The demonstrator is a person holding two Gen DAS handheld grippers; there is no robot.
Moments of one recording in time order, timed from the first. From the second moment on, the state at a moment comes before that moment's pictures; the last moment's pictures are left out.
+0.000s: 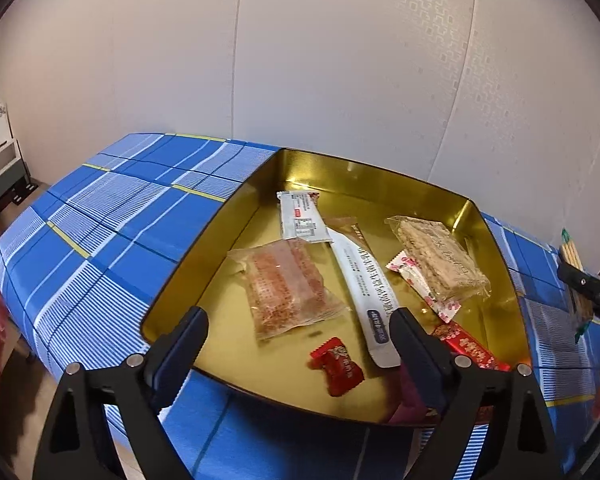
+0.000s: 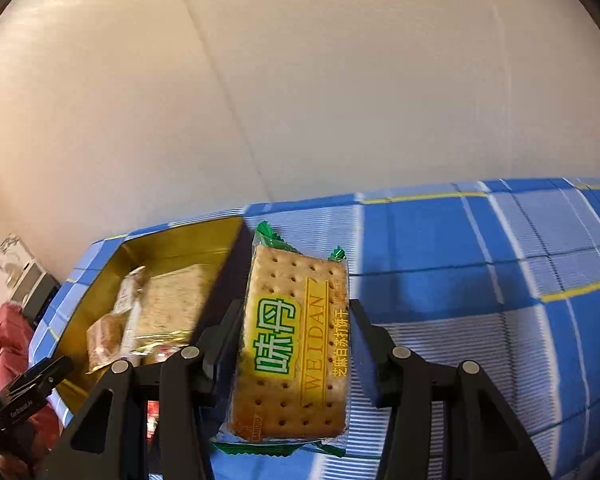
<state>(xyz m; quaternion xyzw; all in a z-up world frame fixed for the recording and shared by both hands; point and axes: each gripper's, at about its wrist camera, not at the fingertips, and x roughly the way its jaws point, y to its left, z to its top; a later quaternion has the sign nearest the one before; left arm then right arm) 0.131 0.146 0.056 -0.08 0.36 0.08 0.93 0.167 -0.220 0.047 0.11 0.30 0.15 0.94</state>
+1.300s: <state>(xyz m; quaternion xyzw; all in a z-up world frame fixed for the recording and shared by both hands) 0.118 0.199 0.060 -0.16 0.36 0.12 0.91 0.308 0.042 0.037 -0.12 0.42 0.21 0.87</state>
